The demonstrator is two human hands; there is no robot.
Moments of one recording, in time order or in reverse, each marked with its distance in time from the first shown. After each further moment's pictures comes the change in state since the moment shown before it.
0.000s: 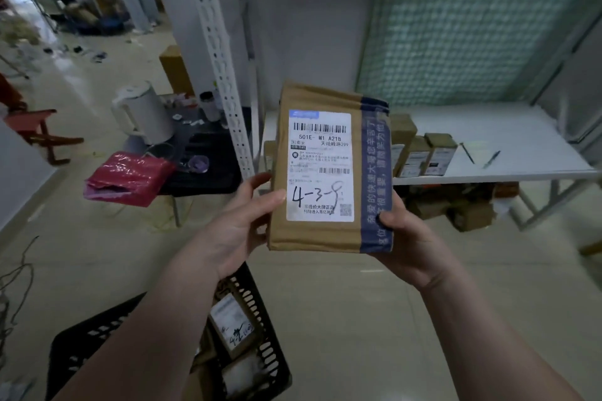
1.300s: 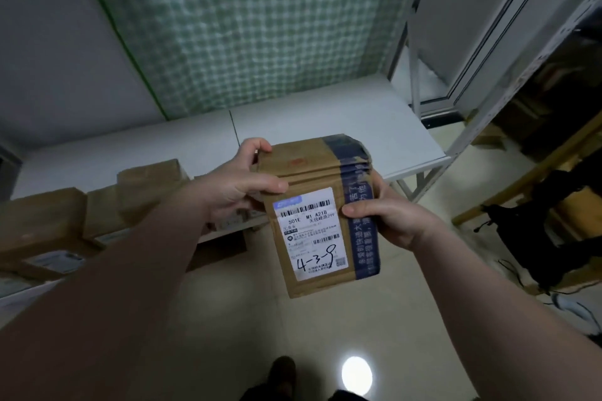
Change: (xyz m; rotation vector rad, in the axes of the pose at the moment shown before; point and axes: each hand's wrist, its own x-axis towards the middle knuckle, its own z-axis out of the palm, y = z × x) left_hand 0.502 -0.058 0.462 0.304 -0.395 -0.218; right_hand 0.050 -0.270 -0.570 -0.209 0.351 0.089
